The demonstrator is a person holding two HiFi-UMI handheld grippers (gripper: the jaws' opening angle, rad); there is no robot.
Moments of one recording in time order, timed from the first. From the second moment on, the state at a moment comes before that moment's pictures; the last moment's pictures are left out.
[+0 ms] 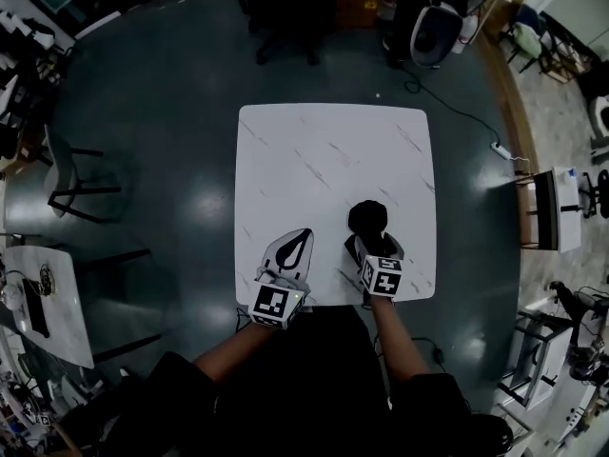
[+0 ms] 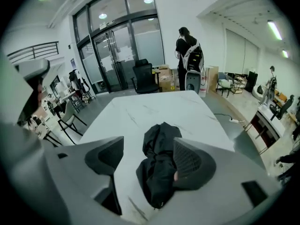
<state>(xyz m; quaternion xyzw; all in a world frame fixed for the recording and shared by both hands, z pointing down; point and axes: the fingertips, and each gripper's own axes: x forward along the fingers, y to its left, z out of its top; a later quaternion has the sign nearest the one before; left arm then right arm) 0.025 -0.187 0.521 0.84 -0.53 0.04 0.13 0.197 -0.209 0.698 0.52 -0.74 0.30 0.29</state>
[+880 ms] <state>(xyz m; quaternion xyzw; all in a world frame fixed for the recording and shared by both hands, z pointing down) -0.069 -0.115 0.466 0.85 -0.52 -0.03 0.08 -0.010 -0.121 0.498 0.50 -0.85 0.12 0.11</state>
